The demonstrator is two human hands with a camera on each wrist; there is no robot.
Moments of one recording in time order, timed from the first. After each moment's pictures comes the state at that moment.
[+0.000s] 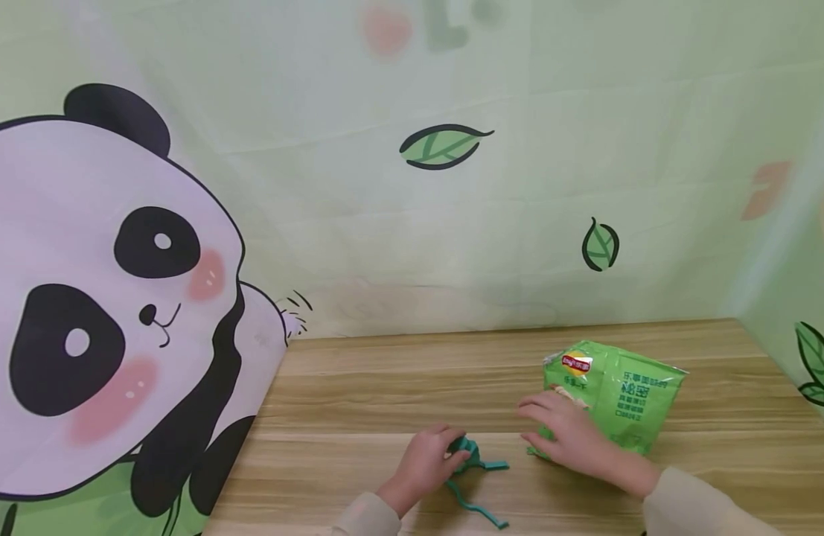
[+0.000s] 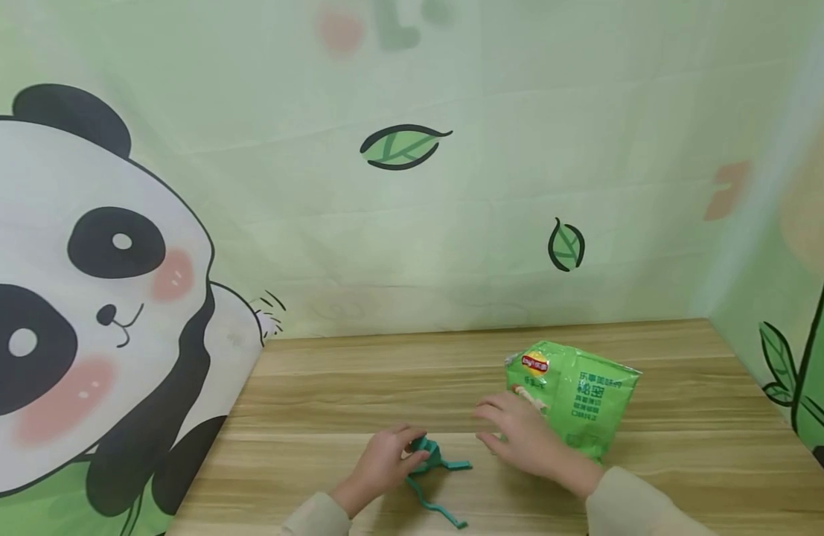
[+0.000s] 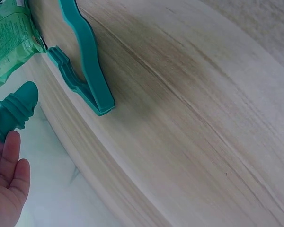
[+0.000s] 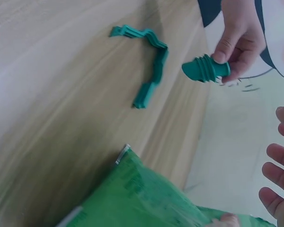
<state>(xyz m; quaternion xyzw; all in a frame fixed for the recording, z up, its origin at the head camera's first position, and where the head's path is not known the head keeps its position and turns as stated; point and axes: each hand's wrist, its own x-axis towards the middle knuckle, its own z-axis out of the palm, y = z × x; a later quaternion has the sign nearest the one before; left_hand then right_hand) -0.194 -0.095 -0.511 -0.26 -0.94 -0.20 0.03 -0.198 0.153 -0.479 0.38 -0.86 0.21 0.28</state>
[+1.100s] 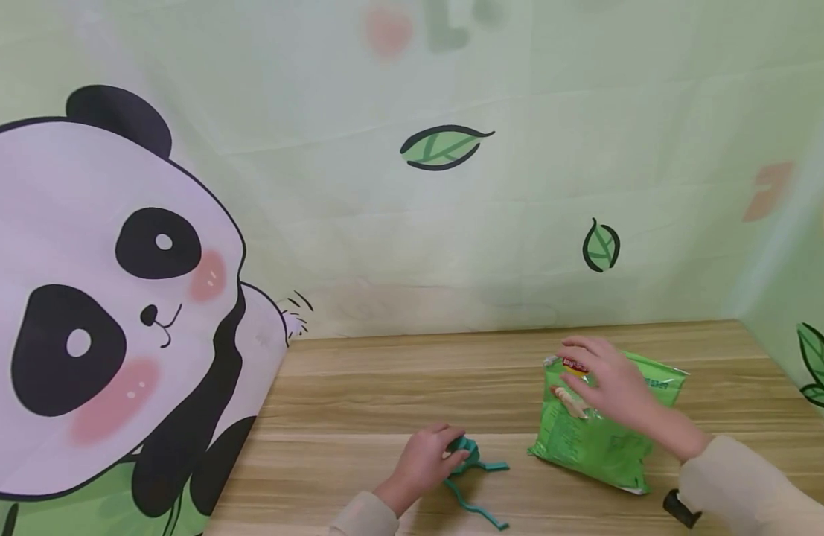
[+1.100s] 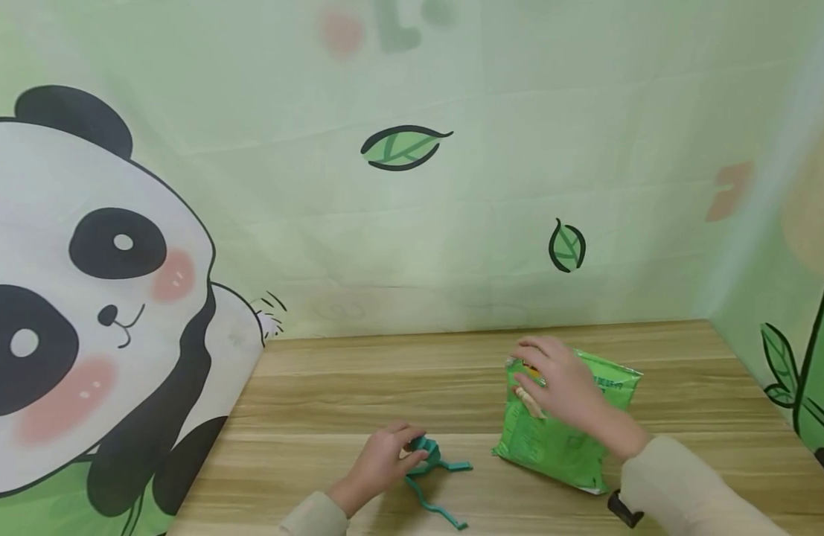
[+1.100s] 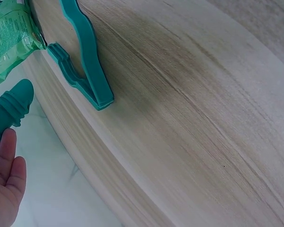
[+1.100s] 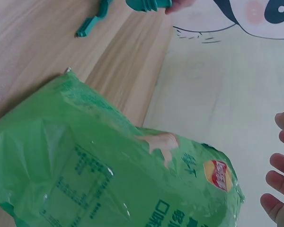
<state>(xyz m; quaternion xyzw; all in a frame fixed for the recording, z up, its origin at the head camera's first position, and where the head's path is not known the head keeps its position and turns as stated) -0.194 -0.098 -0.508 -0.27 -0.94 -0.20 0.04 -0.220 0.197 -0.423 0.31 -0.87 0.21 0.33</state>
